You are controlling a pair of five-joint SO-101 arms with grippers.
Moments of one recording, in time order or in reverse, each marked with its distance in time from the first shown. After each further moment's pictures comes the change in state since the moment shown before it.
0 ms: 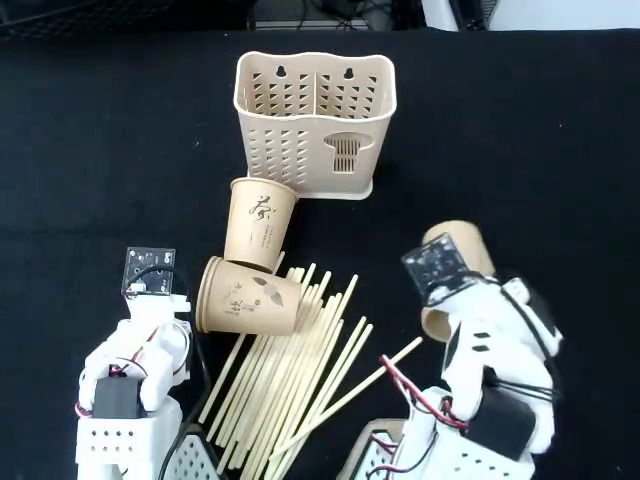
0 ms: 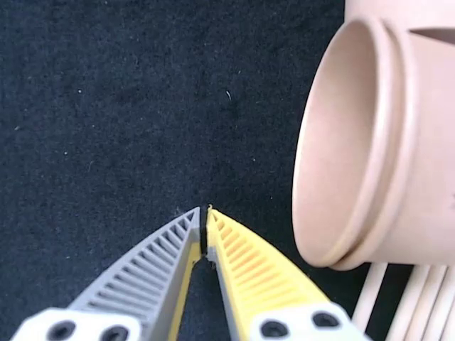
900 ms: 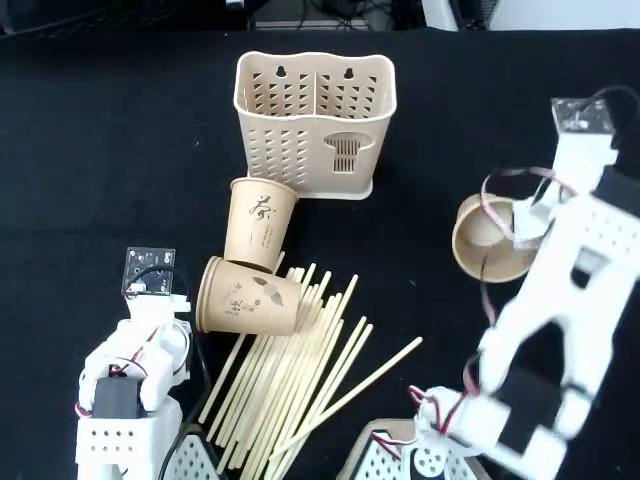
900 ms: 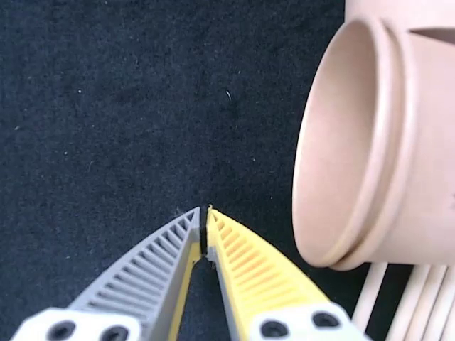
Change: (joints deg) left arm 0.0 0.0 0.0 0.0 0.0; right arm 5.4 87.5 -61.2 14.2 -30.9
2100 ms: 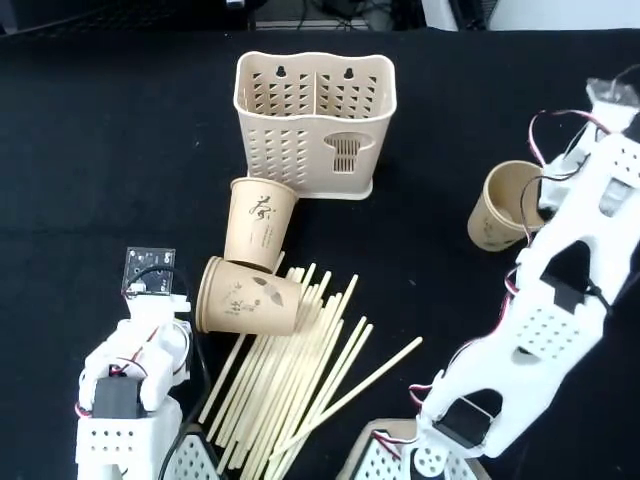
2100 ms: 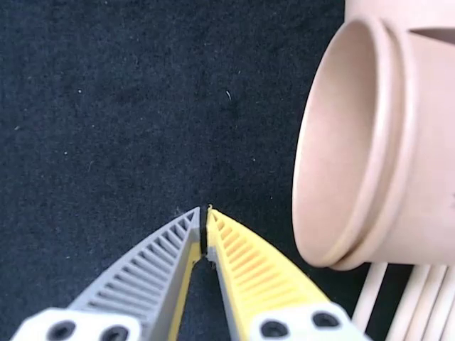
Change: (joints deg) left arm 0.0 0.0 0.0 0.0 0.0; right arm 2.7 38.6 -49.4 16.8 -4.0
